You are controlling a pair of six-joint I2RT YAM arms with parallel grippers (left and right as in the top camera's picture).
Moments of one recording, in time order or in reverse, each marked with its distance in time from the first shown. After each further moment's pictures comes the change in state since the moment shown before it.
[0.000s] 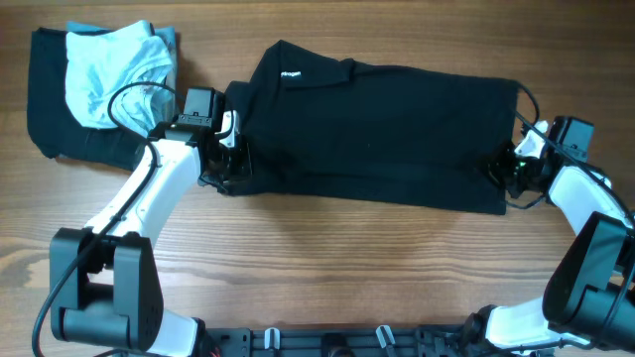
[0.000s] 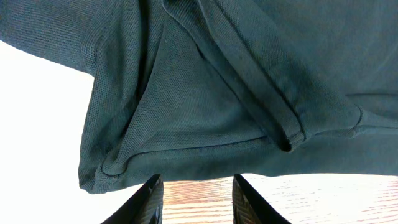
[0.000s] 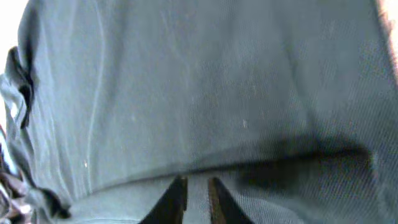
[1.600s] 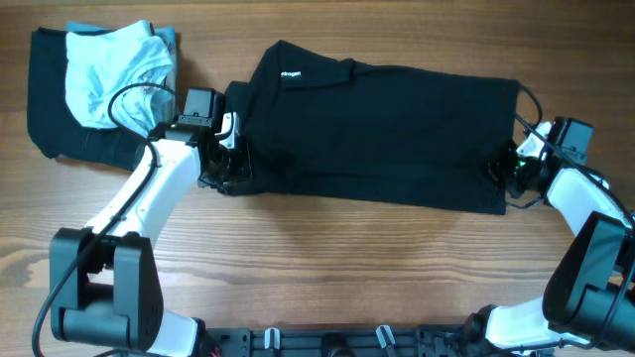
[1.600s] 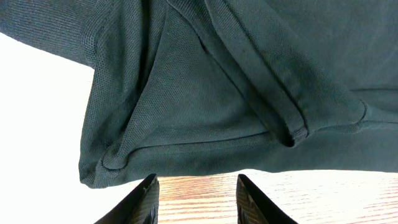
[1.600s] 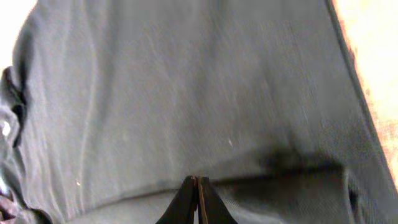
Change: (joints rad) left arm 0.000 0.000 0.000 -0.014 0.000 0.000; right arm 0.000 0.000 -0.024 0.119 0.050 0.042
